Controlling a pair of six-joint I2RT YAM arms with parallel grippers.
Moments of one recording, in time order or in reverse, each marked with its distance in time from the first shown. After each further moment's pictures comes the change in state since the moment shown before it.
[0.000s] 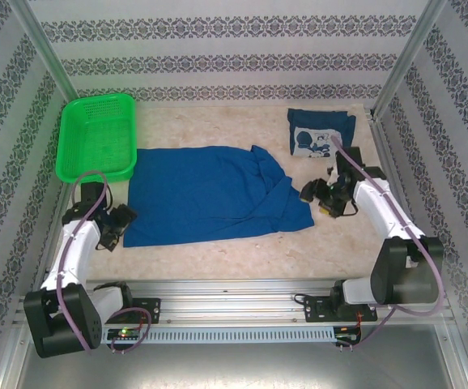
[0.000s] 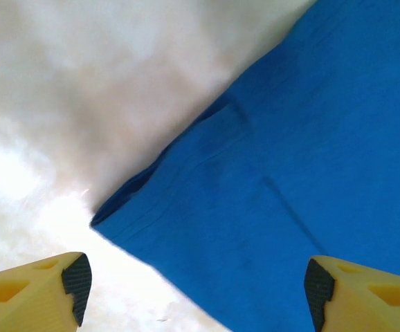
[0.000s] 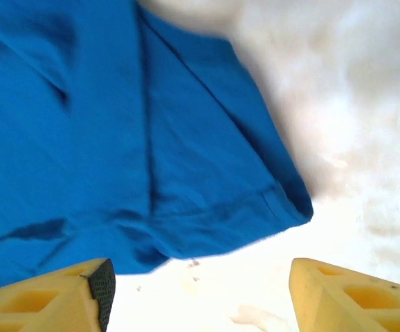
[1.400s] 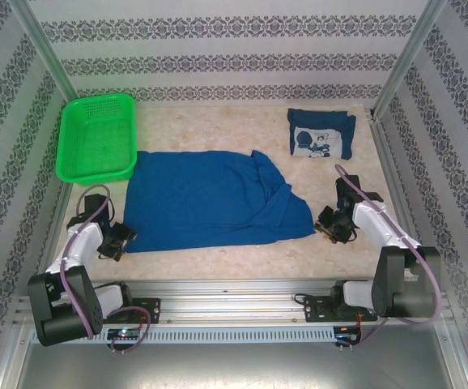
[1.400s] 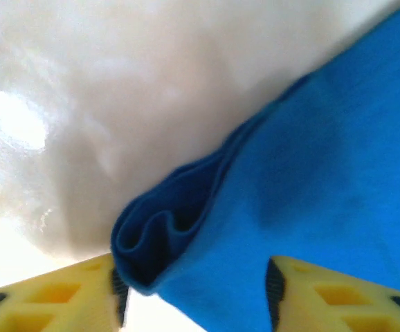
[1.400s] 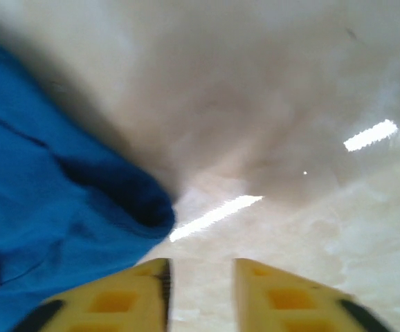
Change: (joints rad) left arm 0.052 0.061 -0.083 0.051 0.019 0.003; right arm -0.042 -0.098 -0.231 0.065 0.164 0.143
